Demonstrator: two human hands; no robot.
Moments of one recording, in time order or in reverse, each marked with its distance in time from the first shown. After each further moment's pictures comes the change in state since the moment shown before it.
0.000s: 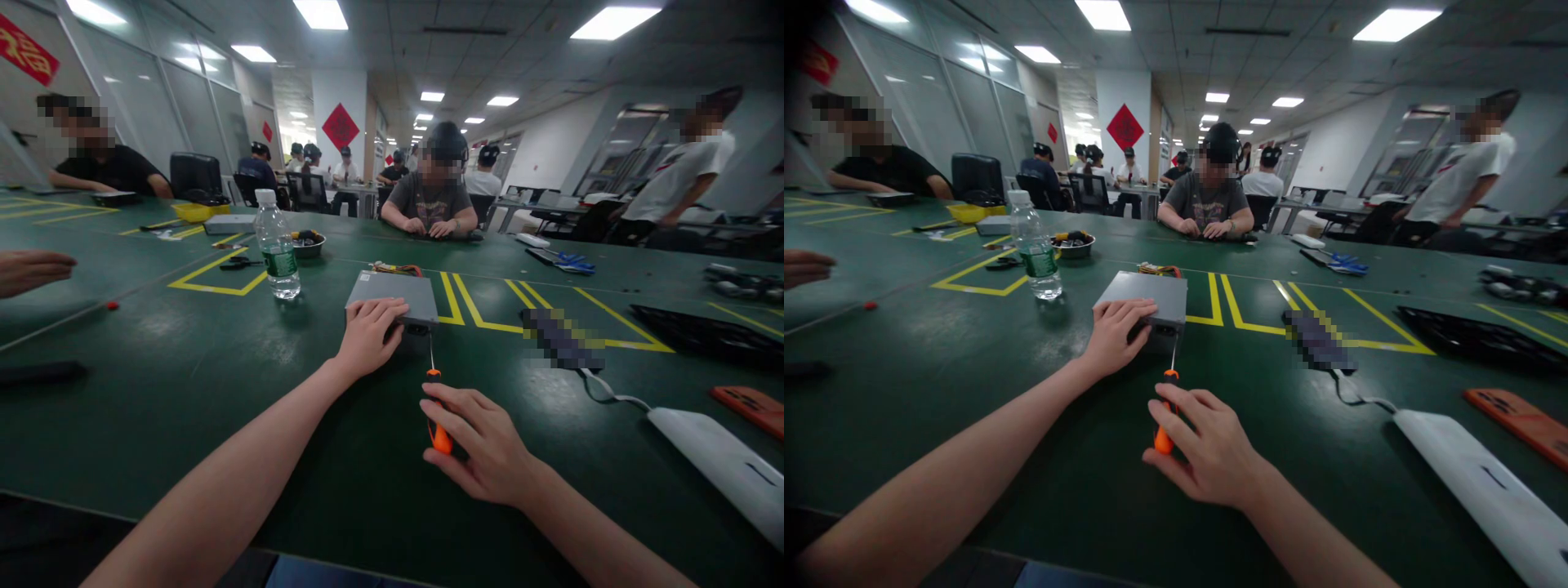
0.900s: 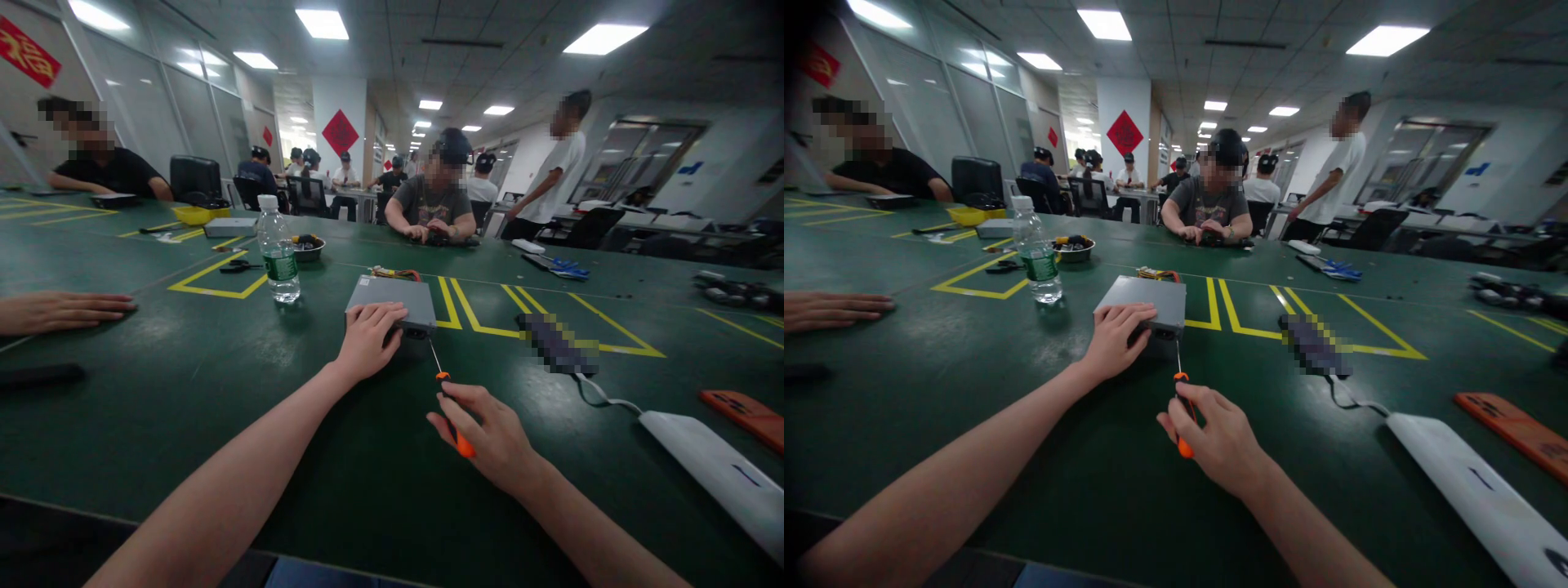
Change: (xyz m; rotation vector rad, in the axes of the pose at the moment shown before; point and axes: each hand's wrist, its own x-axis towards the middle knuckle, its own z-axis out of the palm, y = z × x) left_hand 0.000 0.002 -0.002 -0.008 -0.012 -0.012; right_hand -0.008 0.014 0.008 -0.273 0.148 0.018
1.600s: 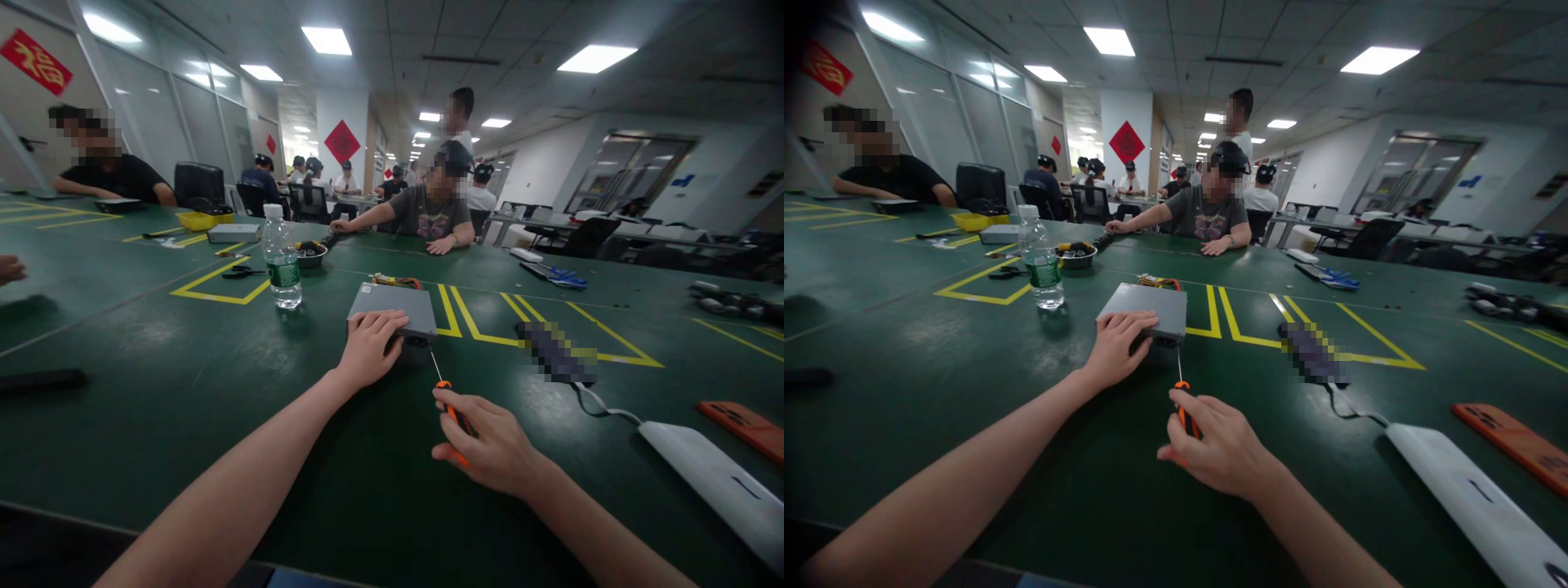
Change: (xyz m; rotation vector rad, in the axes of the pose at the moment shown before) left_hand 0.000 -0.001 -0.001 -0.008 0.006 0.006; right_hand 0.002 0.008 -0.006 0.084 -0.114 -0.160
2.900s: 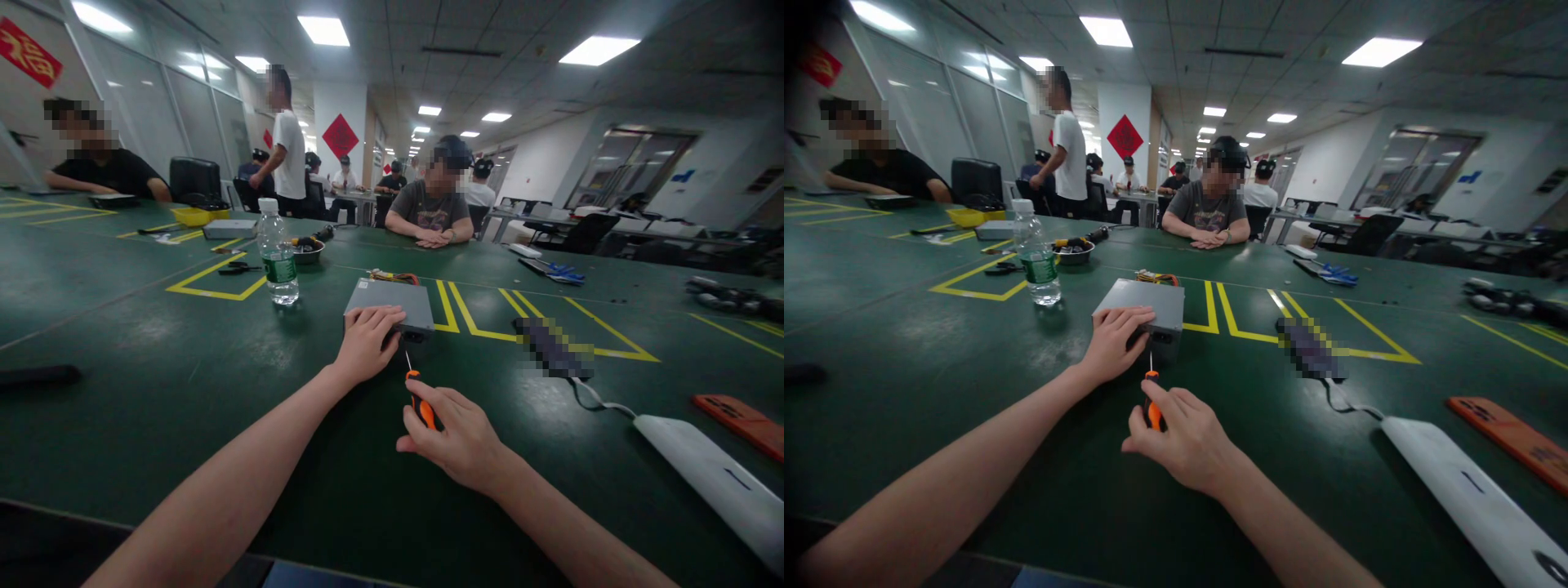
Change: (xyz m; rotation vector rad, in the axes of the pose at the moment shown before) left_hand 0.000 -0.001 0.003 0.003 0.020 0.011; right_hand 0.026 -0.018 0.010 -0.008 0.025 0.025
